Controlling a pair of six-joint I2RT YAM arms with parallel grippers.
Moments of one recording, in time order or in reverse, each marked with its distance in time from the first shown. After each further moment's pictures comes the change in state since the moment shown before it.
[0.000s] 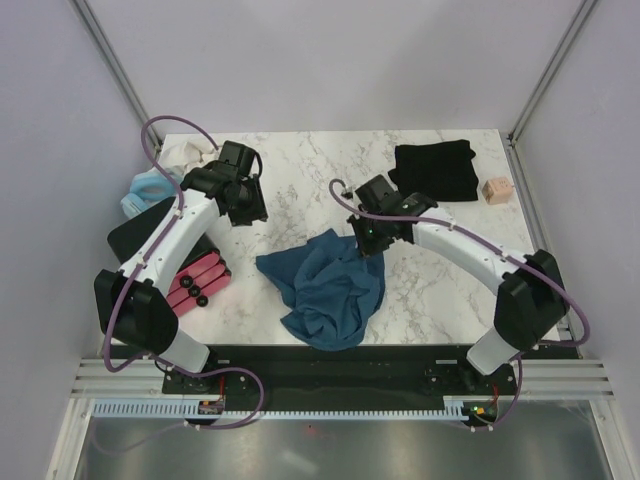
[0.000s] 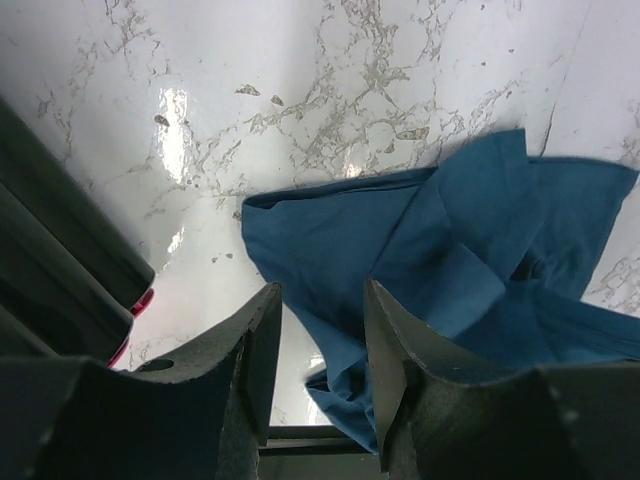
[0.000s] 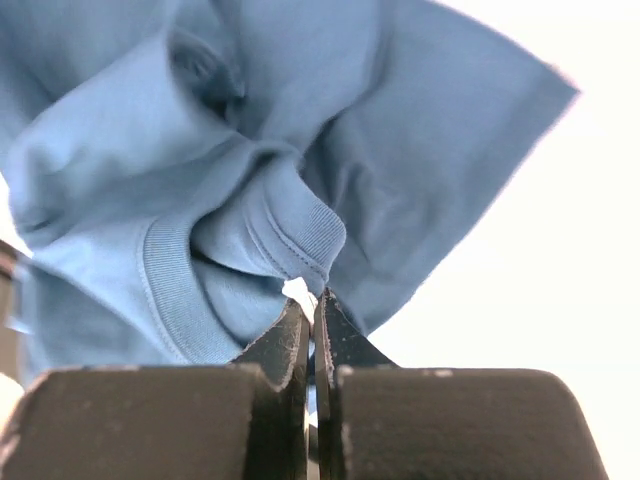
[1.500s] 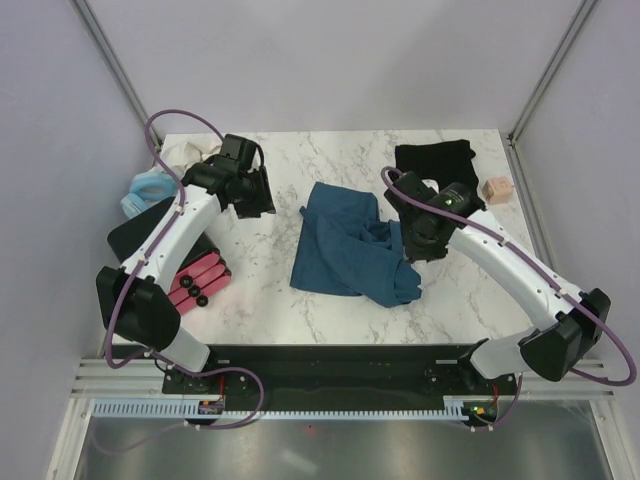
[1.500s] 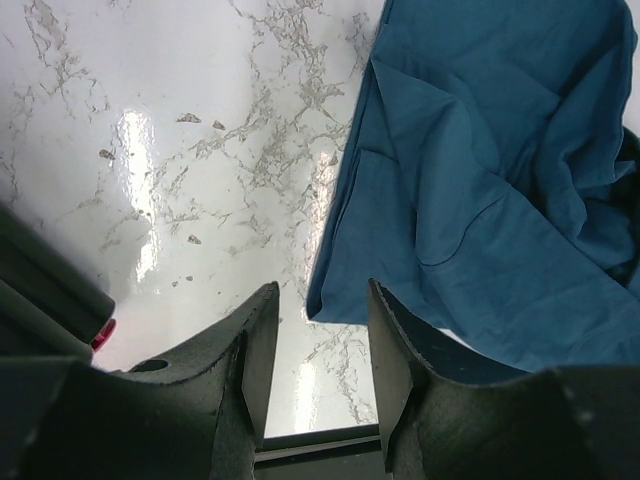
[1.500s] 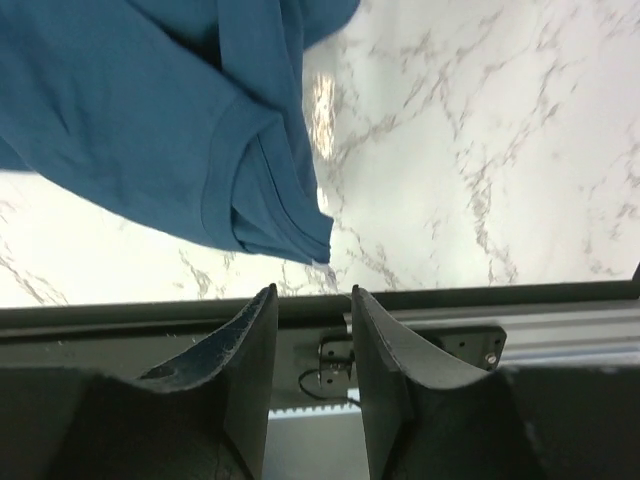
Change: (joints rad) left arm -0.006 0.025 0.050 0.042 0.089 0.024; right arm -0.011 -0.214 0.175 -0.618 0.420 0.372
